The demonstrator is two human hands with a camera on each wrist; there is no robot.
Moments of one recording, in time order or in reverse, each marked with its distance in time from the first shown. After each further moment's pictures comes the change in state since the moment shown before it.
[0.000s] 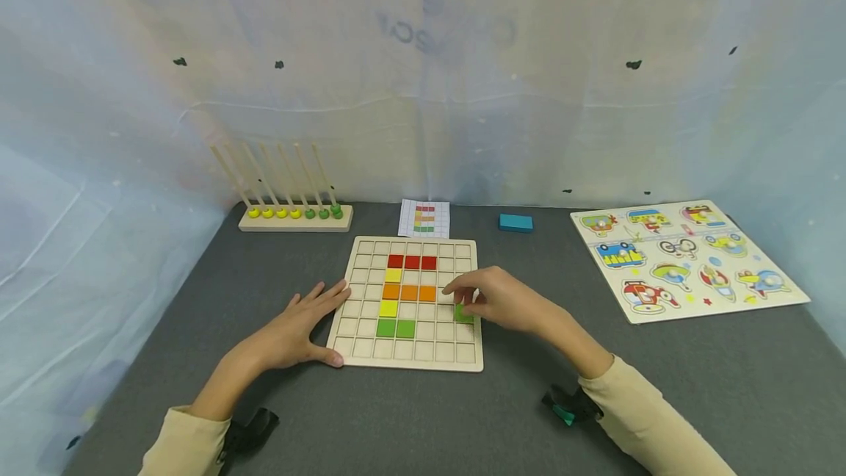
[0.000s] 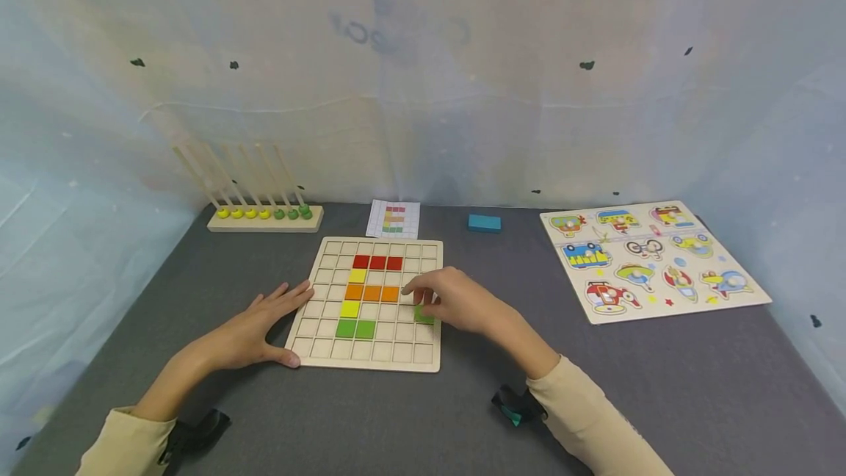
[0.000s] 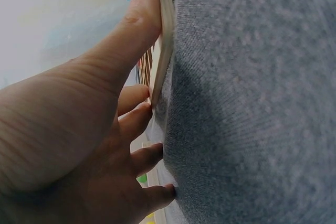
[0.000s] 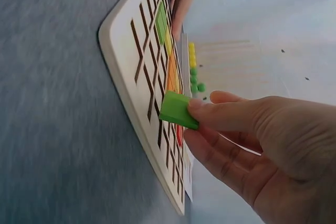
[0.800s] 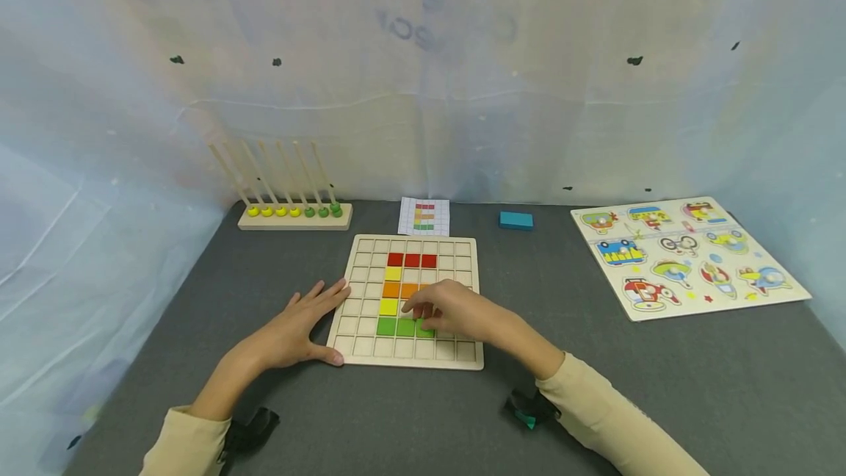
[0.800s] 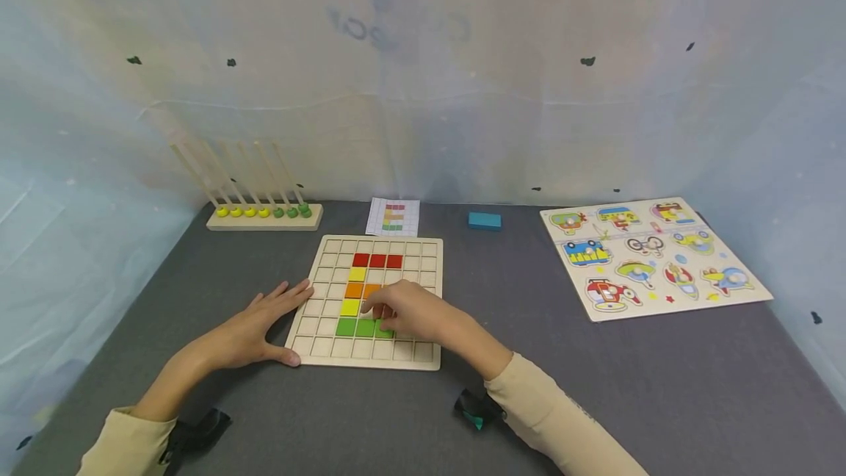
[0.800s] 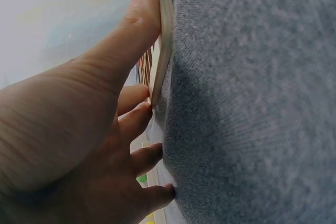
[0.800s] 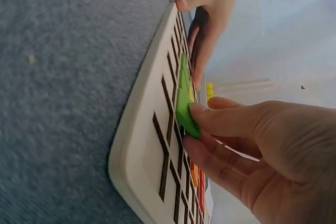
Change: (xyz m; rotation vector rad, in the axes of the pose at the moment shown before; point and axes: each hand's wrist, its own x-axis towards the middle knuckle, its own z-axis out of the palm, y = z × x) left_hand 0.001 0.001 0.000 0.004 -0.001 -0.004; right_hand 0.036 -0.024 0.037 0.041 -0.090 -0.039
